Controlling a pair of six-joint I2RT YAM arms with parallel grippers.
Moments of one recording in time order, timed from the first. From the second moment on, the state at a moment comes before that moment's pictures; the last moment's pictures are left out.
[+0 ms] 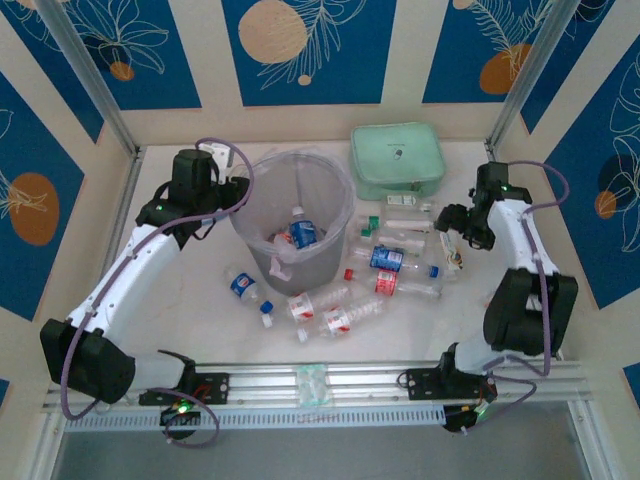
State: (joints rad) left arm -0.32 1.30 1.25 -0.52 -0.04 -0.11; right arm -0.18 1.53 1.22 -0.96 -0.06 0.26
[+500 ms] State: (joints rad) left arm -0.32 1.29 1.23 -0.50 -0.04 -0.11; right arm -0.20 1.67 1.15 -0.84 -0.12 0.32
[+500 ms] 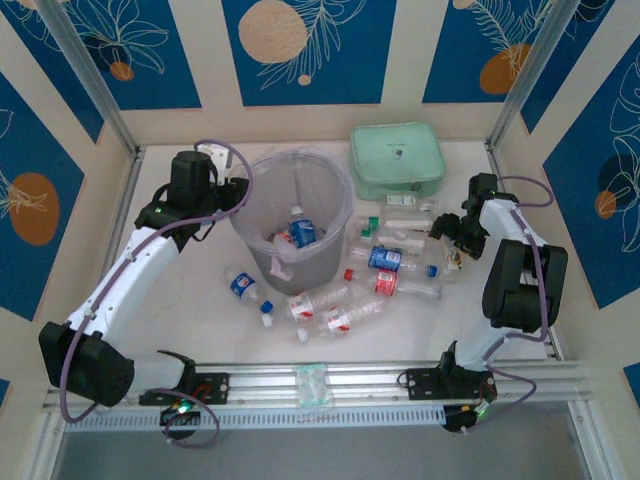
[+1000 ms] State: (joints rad) left arm -0.32 1.27 1.21 -0.50 -0.04 -0.11; right arm -0.25 1.56 1.11 -0.79 -0.11 0.35
